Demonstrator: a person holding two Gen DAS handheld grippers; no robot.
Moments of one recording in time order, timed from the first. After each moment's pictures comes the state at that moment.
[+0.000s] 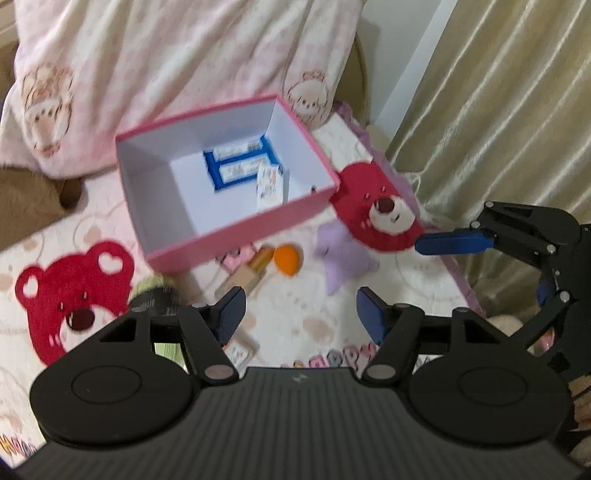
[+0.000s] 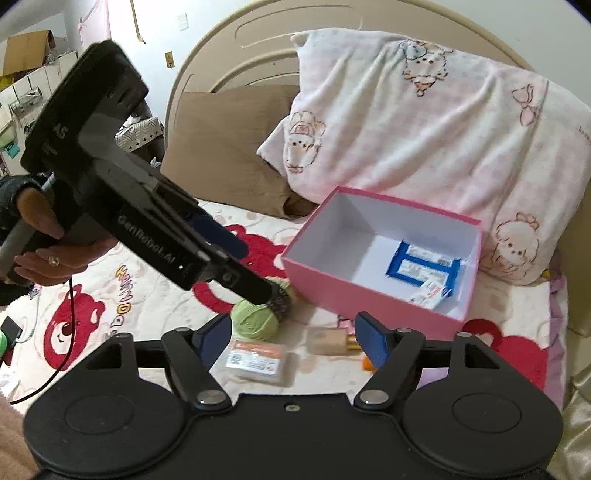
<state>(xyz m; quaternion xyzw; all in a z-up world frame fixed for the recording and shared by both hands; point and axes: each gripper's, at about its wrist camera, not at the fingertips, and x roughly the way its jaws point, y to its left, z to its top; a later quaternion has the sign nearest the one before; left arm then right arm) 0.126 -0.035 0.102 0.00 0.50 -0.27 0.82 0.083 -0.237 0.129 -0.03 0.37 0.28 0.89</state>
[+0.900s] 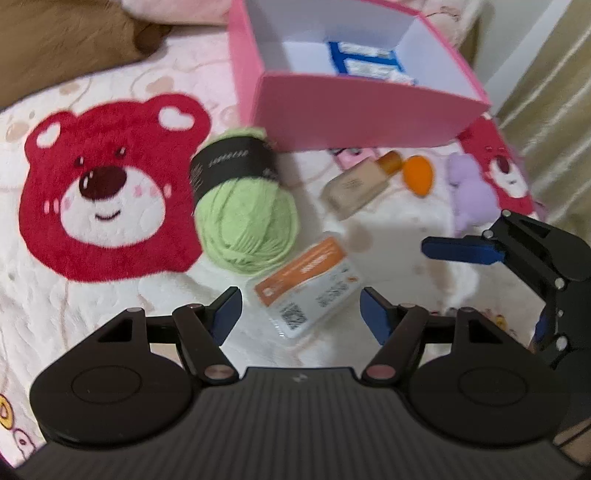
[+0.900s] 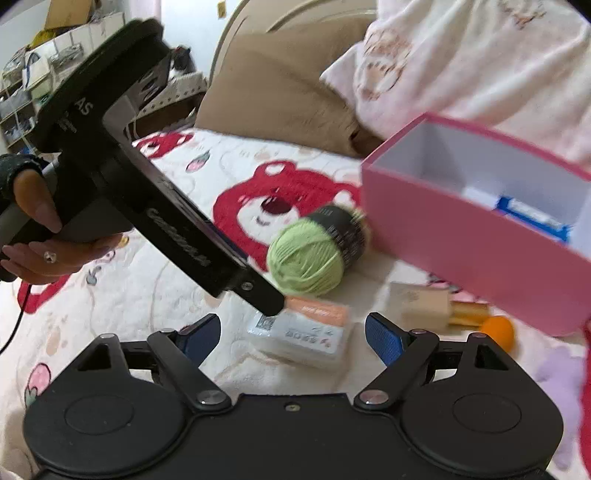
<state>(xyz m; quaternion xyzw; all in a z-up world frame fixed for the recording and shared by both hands) 0.120 0.038 -0.076 -0.06 0.55 -0.15 0.82 0.107 -0.146 -0.040 -0.09 0.37 0.34 0.86</state>
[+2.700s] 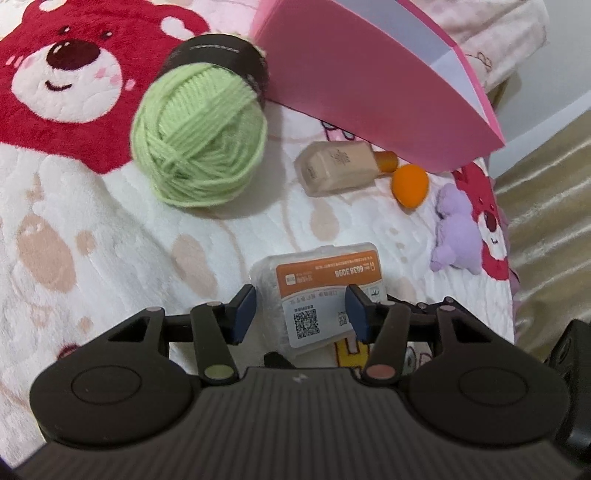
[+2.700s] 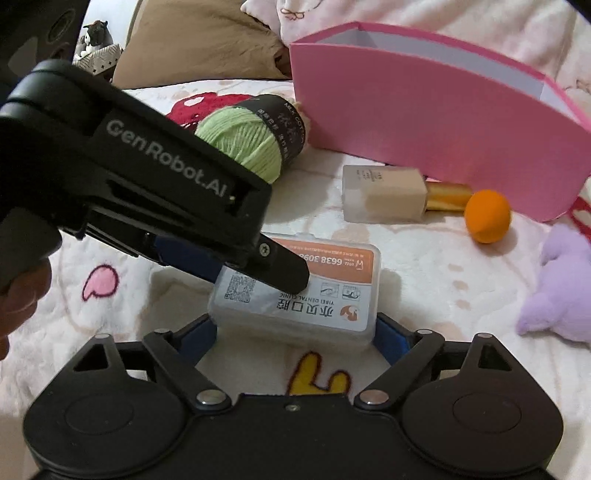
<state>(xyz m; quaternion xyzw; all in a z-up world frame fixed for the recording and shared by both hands) 0.097 0.009 -0.141 -0.24 0.51 -0.13 0.81 0.087 -0.155 -0.111 -0.07 0.42 0.20 0.88</state>
